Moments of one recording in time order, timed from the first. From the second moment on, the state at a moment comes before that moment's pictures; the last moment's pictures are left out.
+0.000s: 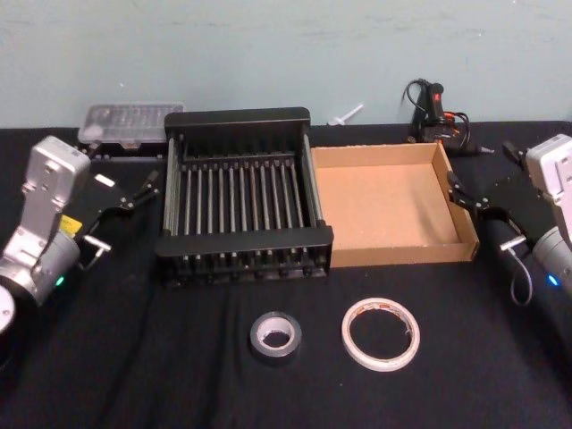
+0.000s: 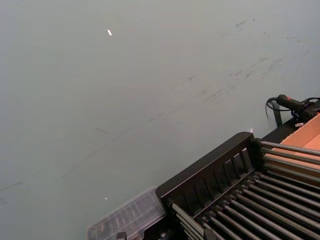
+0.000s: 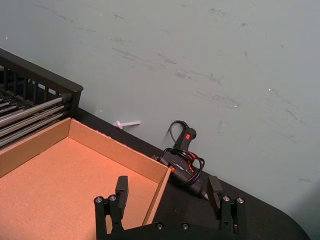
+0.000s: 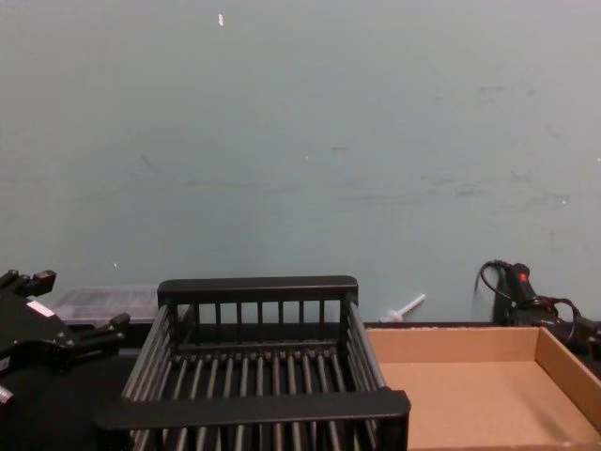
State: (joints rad) left arm -0.20 0.60 0.45 -1.41 -0.25 -0.12 0.03; right arm 0.20 0.60 -0.45 -1.41 0.25 -0.12 -0.03
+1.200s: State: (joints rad) left arm -0.20 0.60 0.45 -1.41 -0.25 -0.12 0.03; right arm 0.12 0.61 -0.39 -1.51 0.29 -0.11 0.02
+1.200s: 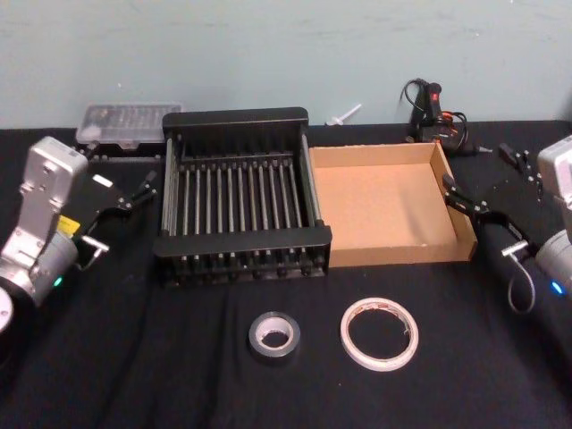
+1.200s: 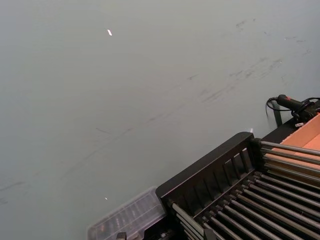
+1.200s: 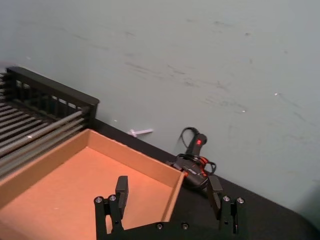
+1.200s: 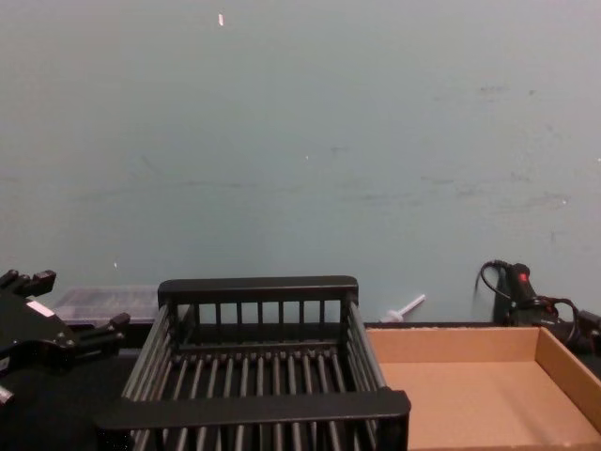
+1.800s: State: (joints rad) left arm -0.20 0.60 0.45 -1.41 -0.25 -0.12 0.03; right arm -0.06 0.64 -0.31 -1.72 0.39 -0.03 0.09
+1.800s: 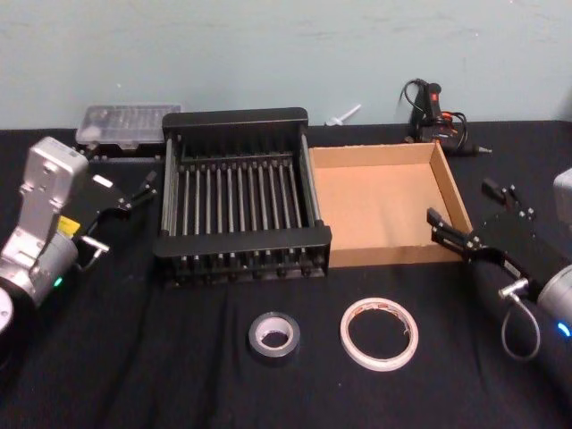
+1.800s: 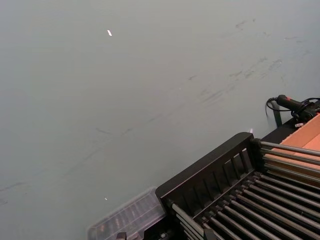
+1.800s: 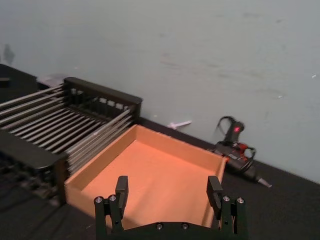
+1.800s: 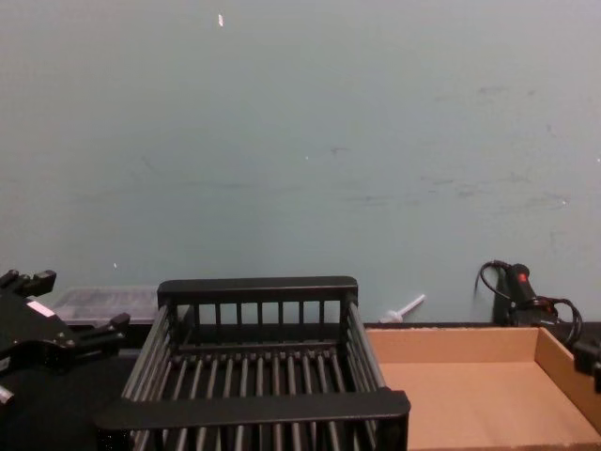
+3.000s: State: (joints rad) left arm -0.20 0.60 0.45 -1.41 -0.25 -0.12 0.03; right arm -0.11 0.65 -0.34 -1.81 0.43 0.37 0.25
